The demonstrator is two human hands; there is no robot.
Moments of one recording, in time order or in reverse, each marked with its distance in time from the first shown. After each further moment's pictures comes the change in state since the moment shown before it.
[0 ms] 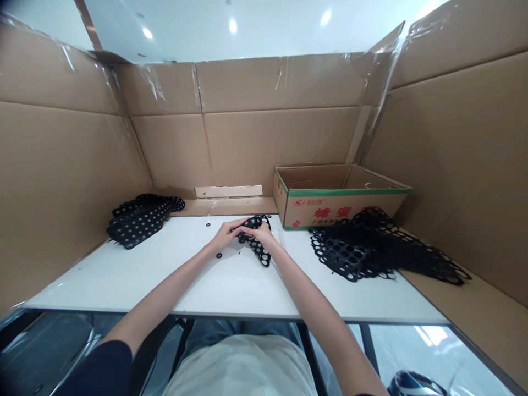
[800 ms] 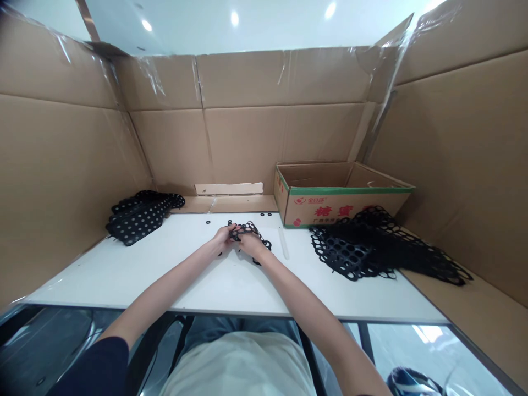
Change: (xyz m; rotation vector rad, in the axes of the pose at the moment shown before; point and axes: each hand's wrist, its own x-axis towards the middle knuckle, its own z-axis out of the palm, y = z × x) left_hand 0.004 -0.029 0.022 -0.784 0.488 -0.922; right_hand -0.015 0.015 0.027 -0.986 -0.214 -0.390
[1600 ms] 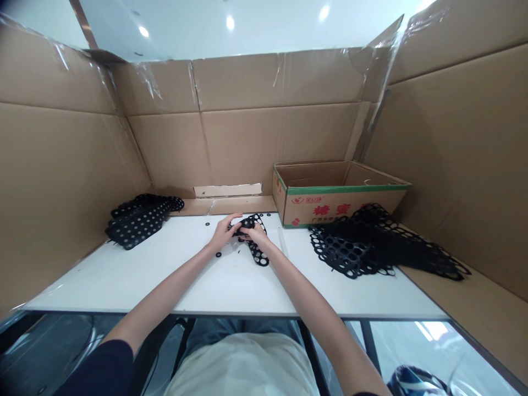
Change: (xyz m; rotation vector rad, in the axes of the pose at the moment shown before) left_hand -0.018 0.019 -0.007 0.909 -0.220 1.055; right_hand 0.010 0.013 -0.014 1.047 0.159 0.487
